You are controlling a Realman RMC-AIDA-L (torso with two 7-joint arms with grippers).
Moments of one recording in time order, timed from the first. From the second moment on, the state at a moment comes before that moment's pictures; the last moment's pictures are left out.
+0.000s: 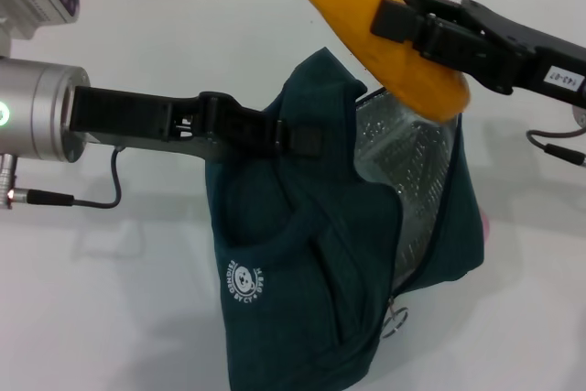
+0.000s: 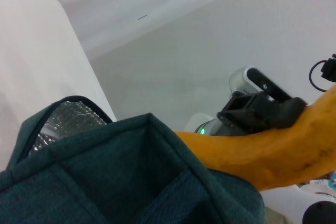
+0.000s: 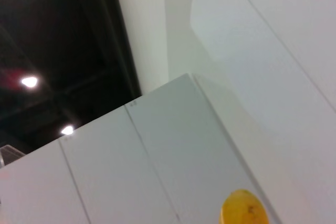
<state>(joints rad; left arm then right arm) -0.59 -2.06 0.88 0.84 1.76 1.93 -2.47 0.72 2.02 -1.01 -0.30 -1.25 -1.85 1.42</state>
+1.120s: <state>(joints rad) -0.58 -2.05 0.88 0.84 1.77 1.93 -2.47 0.68 1.83 -1.09 -0.87 -1.59 -1.81 1.93</state>
